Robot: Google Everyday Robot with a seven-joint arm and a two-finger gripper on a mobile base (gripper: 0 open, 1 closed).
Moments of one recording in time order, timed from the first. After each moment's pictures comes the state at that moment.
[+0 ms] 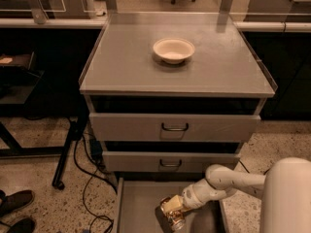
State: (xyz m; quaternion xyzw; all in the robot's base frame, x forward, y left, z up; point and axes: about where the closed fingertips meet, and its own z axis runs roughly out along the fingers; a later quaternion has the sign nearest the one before) arm 0.461 -0.078 0.298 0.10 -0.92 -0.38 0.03
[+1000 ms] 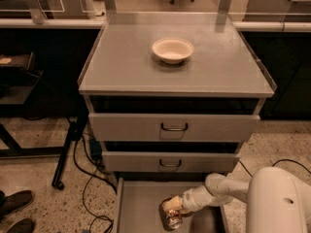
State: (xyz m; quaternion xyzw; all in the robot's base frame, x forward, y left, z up) arm 0.486 -0.092 0.216 -0.01 -0.92 -0.39 0.02
